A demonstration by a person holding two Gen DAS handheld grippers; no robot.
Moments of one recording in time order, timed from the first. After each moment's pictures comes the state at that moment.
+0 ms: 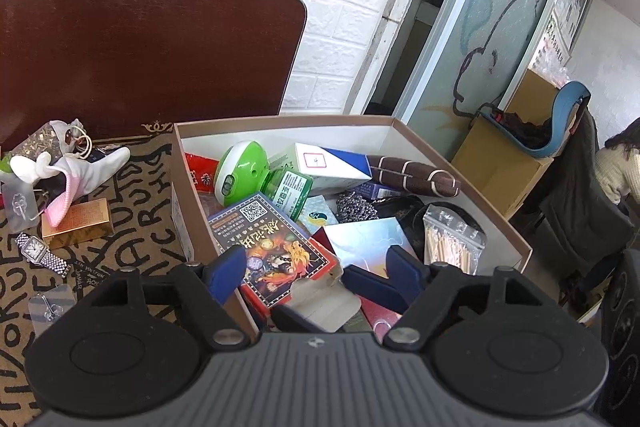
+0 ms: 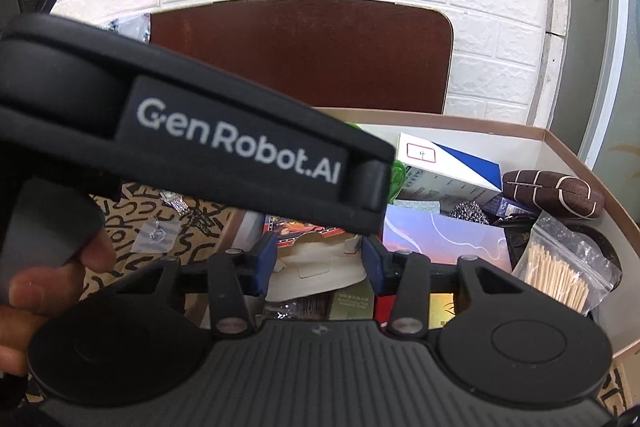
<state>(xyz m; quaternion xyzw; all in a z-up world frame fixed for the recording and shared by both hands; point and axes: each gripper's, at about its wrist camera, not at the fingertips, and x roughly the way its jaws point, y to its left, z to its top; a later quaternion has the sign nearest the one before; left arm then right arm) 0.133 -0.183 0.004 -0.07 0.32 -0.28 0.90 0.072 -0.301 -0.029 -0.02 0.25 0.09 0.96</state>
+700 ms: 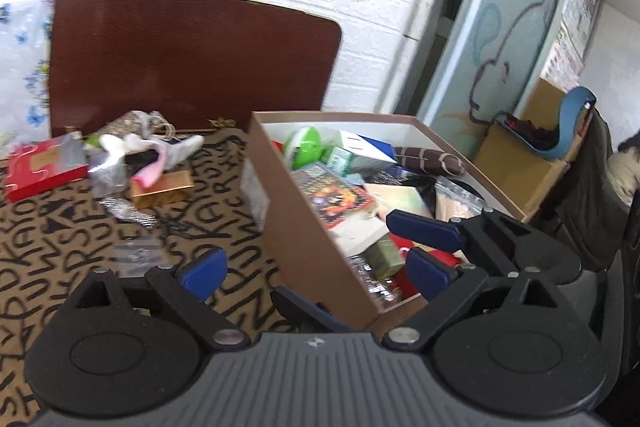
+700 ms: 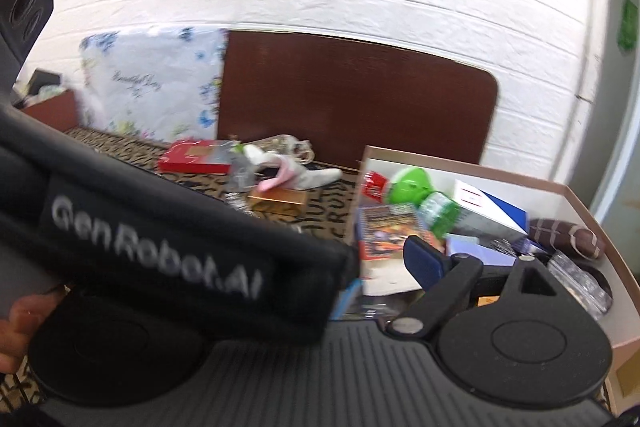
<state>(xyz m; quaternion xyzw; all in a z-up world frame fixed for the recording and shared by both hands) 0.048 -0.111 0.014 -0.06 0.30 -0.23 0.92 0.012 -0.240 -0.005 -0.09 0.21 0.14 0.96</state>
